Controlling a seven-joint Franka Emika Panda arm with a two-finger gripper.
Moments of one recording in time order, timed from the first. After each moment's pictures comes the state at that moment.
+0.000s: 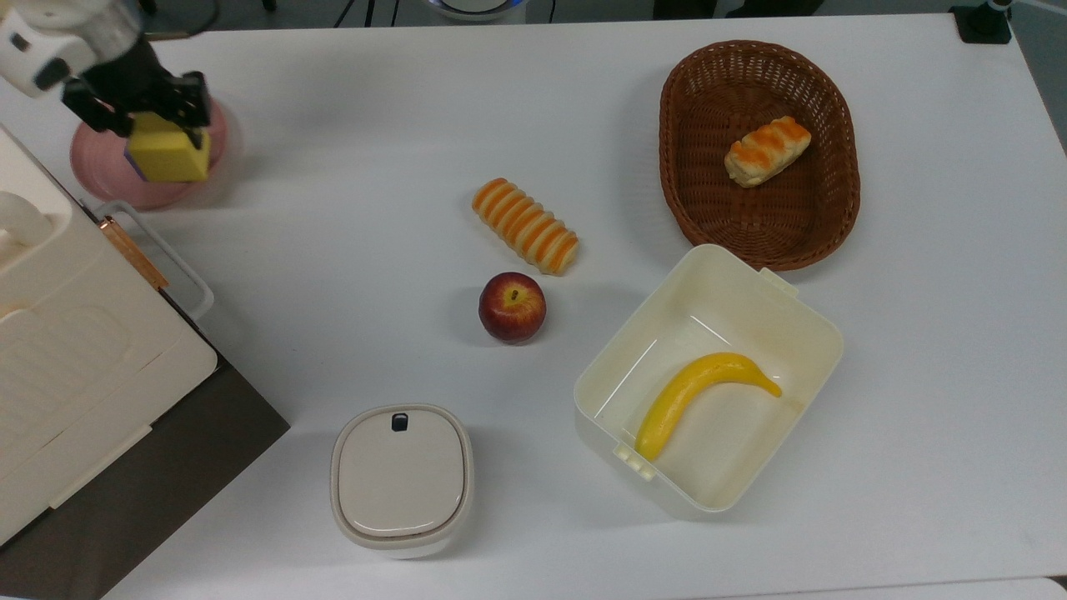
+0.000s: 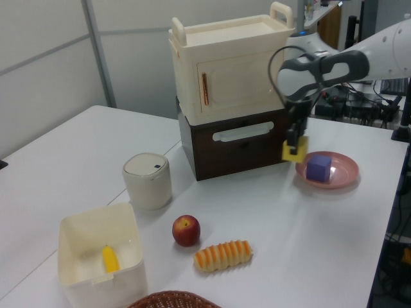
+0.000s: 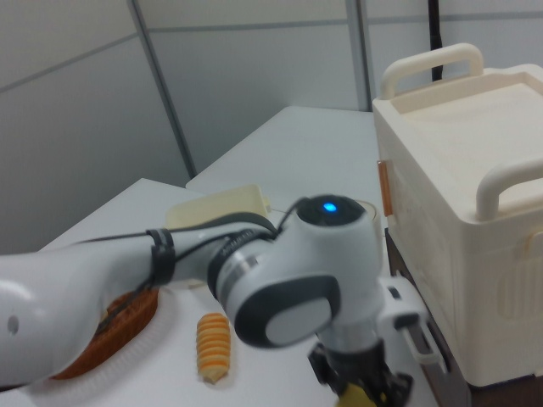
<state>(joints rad) -0.60 0.24 0.13 -1.77 -0.06 2.01 -0.55</state>
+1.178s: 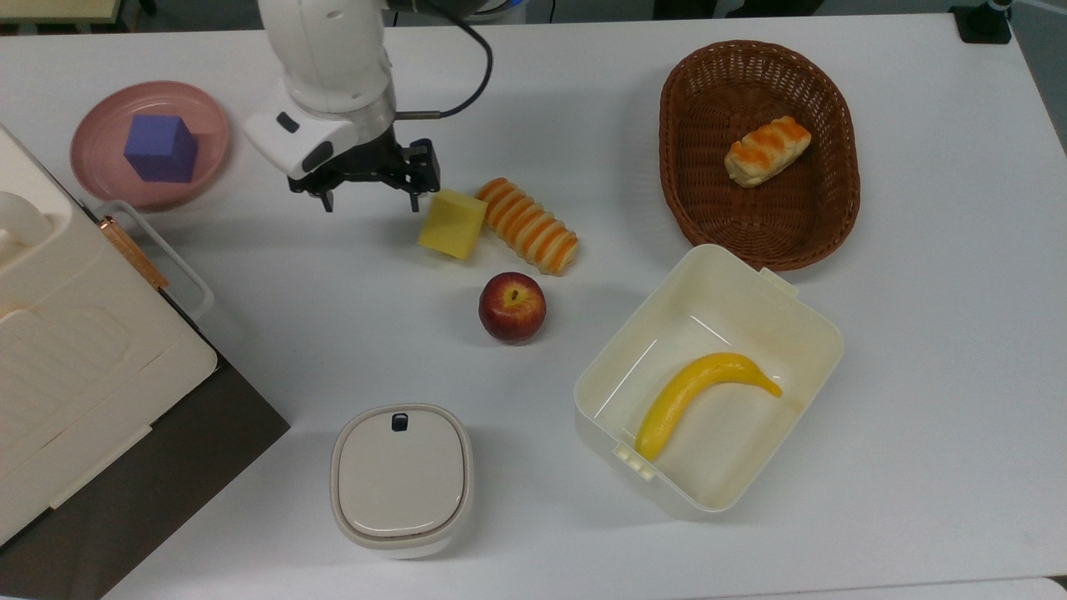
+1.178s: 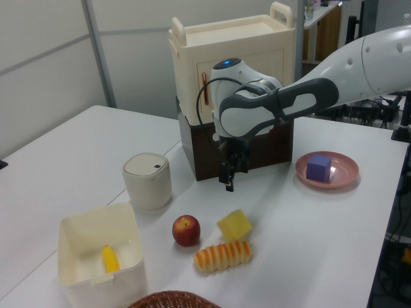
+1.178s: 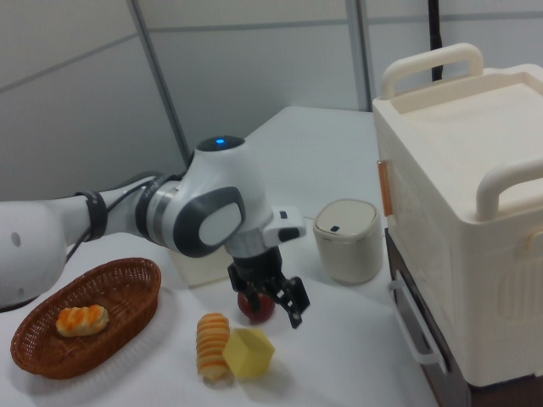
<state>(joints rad) -0.25 0.24 0.17 -1.76 -0.11 2.01 -0.08</state>
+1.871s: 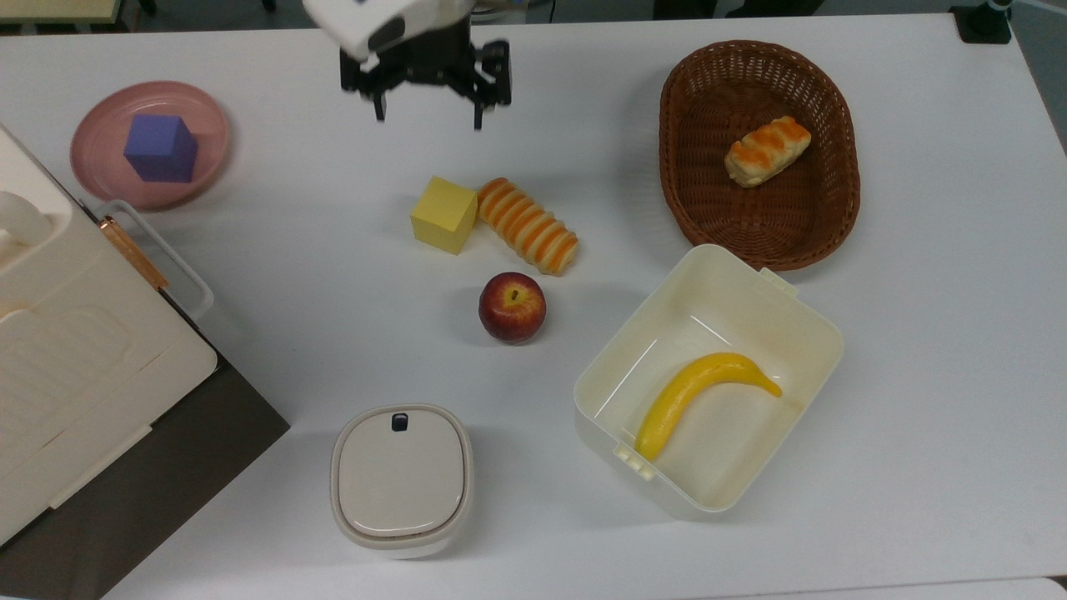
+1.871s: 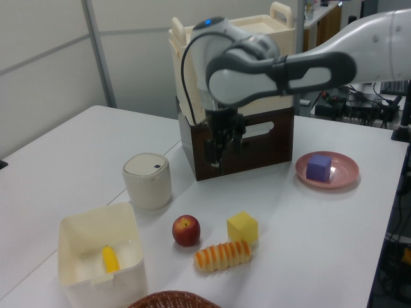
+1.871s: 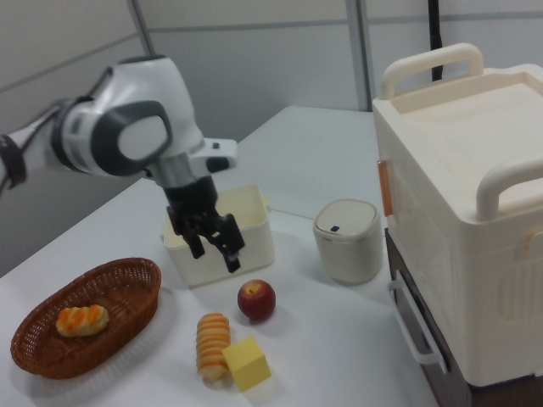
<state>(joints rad) -0.13 0.12 0.17 -1.61 -0.11 1.70 0.09</state>
